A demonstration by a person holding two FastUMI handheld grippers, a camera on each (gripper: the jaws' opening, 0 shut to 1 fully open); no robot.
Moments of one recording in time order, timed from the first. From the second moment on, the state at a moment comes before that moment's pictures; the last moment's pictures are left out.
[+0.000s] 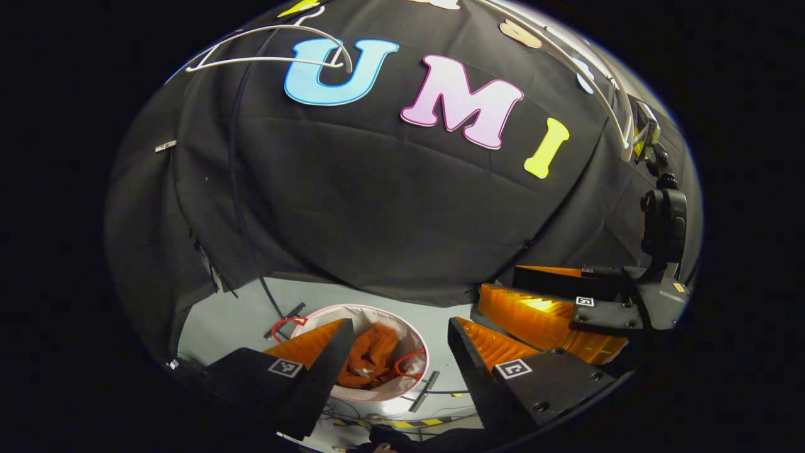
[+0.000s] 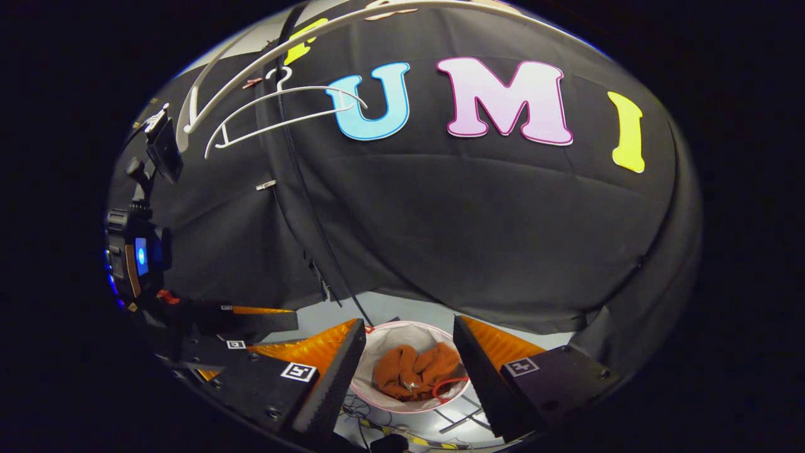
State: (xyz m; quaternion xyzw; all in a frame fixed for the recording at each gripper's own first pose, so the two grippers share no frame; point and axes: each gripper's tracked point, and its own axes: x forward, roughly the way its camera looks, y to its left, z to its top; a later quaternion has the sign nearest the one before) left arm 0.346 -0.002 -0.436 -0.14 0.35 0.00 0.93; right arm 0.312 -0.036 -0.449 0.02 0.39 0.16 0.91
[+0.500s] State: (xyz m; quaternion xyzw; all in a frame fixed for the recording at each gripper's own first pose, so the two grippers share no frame) left arm 0.319 -0.019 -0.402 -0.14 0.31 -0.04 0.94; right arm 0.286 -0.028 -0.416 0.03 0.37 0.15 0.92
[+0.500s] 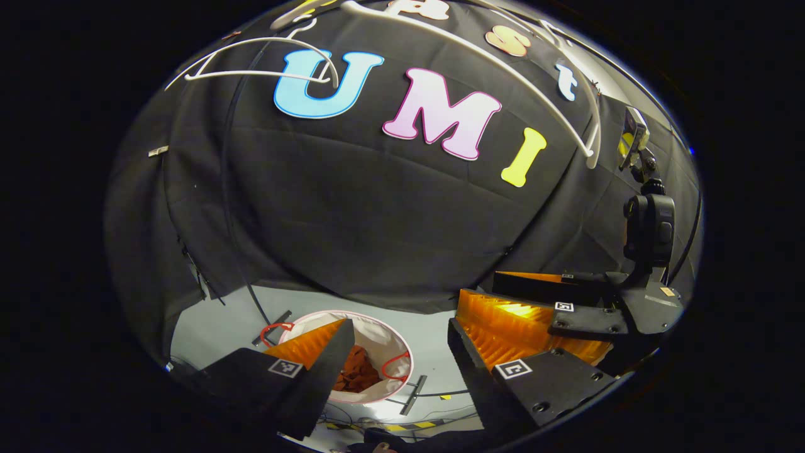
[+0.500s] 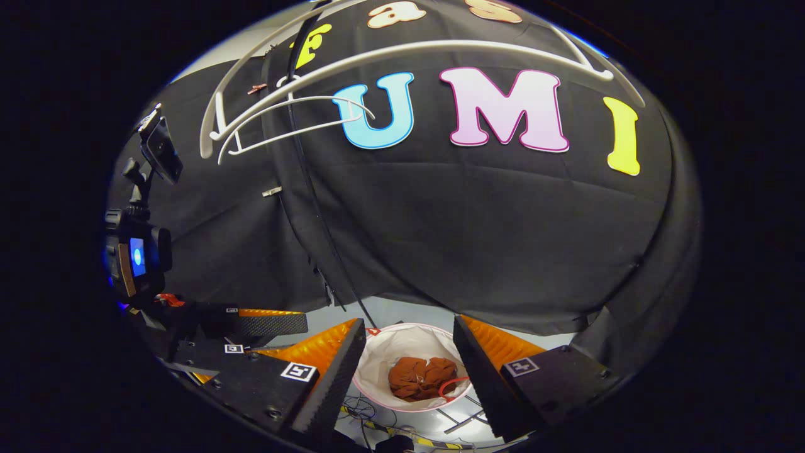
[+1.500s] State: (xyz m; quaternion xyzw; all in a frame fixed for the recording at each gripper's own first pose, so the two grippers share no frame) left arm 0.094 0.005 -0.142 0.00 0.01 -0.07 1.00; right arm 0.085 0.013 -0.154 0.04 0.12 0.03 0.99
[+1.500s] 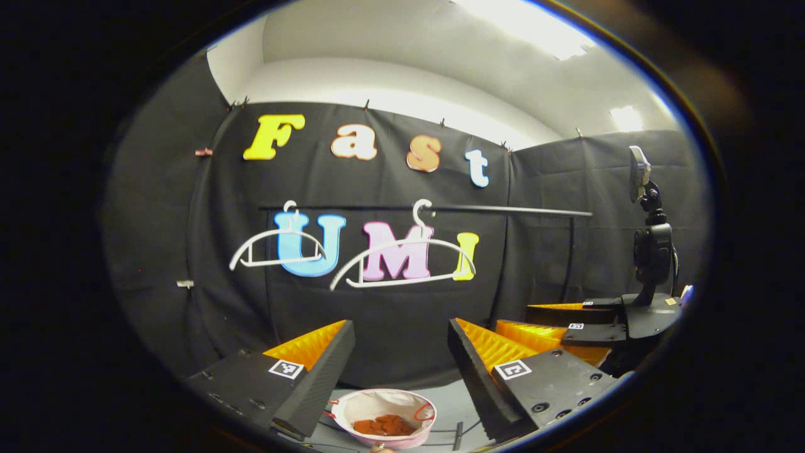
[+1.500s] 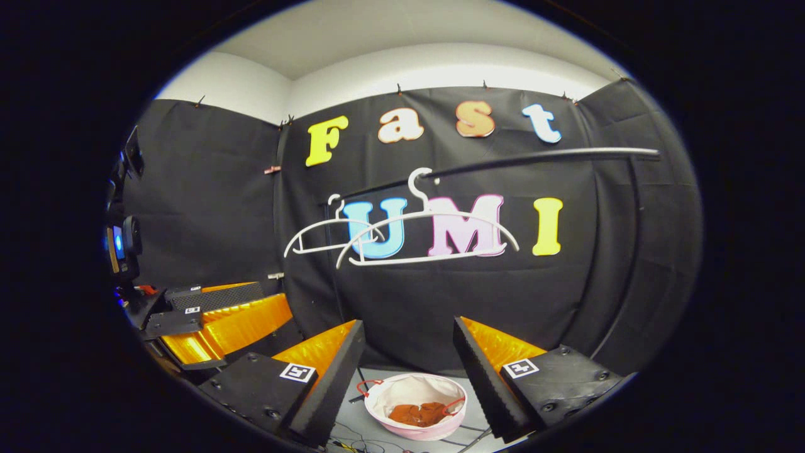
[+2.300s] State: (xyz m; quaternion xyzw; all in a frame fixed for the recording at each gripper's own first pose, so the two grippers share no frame) left arm 0.002 0.007 -0.039 0.00 -0.10 -0.02 0.99; right arm -0.001 -0.005 -0.011 0.00 -0.06 -0.02 1.00
